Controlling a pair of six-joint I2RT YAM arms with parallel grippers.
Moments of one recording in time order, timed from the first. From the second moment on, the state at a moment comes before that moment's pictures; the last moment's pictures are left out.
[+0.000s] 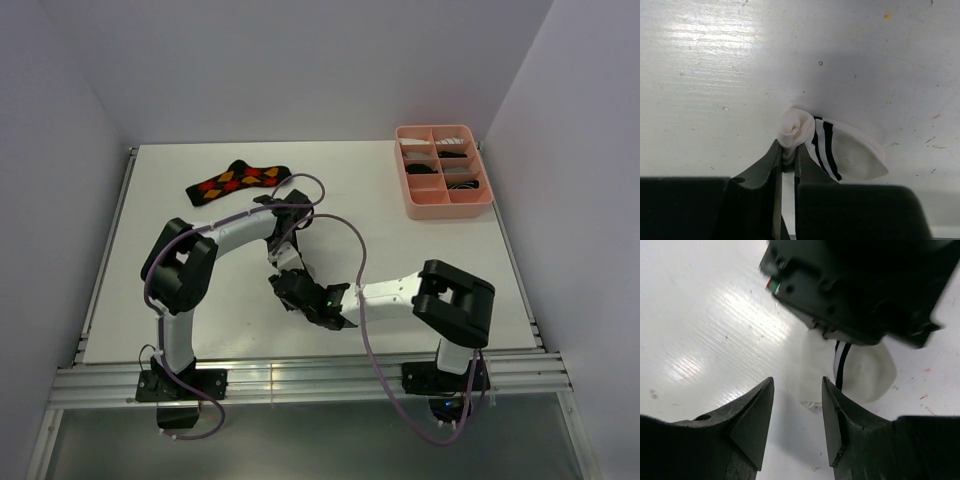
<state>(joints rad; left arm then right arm) -0.67 1.96 1.41 -0.85 -0.10 -0.81 1.18 1.71 0.87 0.16 0.52 0.33</state>
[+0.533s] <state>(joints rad) -0.67 1.97 1.42 -0.85 -0.09 -0.80 1.20 1.85 0.91 0.15 0.64 0.30</state>
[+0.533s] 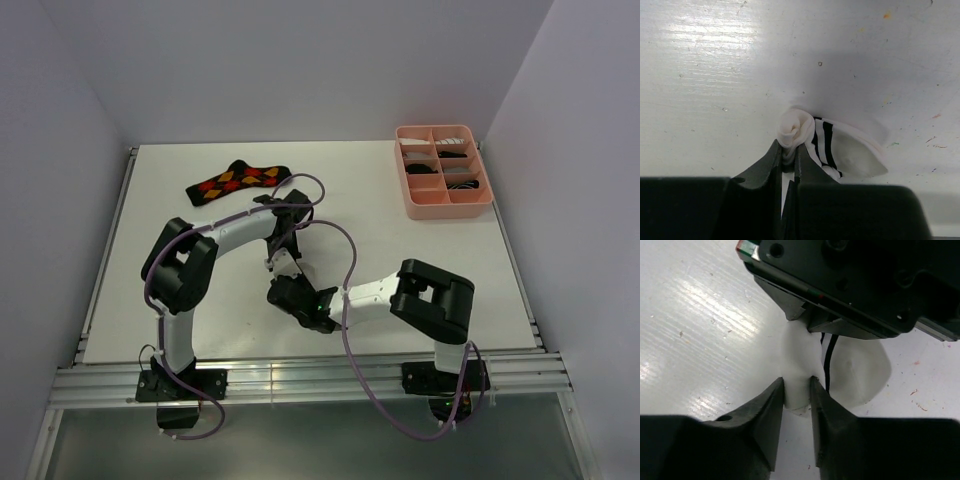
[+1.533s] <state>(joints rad) -0.56 1.48 0.89 -0.41 0.01 -0.97 0.78 1.77 0.53 0.75 -0.30 0.76</state>
